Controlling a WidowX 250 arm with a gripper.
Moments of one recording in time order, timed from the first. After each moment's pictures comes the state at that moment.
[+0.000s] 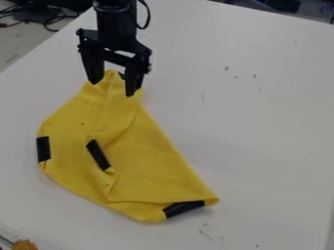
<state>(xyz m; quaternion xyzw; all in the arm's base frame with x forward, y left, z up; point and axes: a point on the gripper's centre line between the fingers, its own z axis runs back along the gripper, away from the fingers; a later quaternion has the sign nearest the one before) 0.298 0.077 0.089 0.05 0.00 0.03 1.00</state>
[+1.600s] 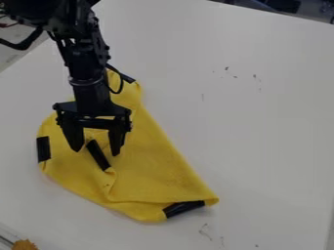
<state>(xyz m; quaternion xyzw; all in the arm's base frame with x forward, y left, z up) 0.241 0.081 0.019 -0.01 0.04 0.15 0.99</state>
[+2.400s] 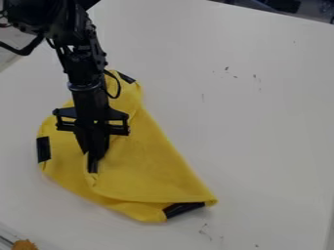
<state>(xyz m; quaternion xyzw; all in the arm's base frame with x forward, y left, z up) 0.240 0.084 0.008 -0.02 0.05 0.16 0.99</state>
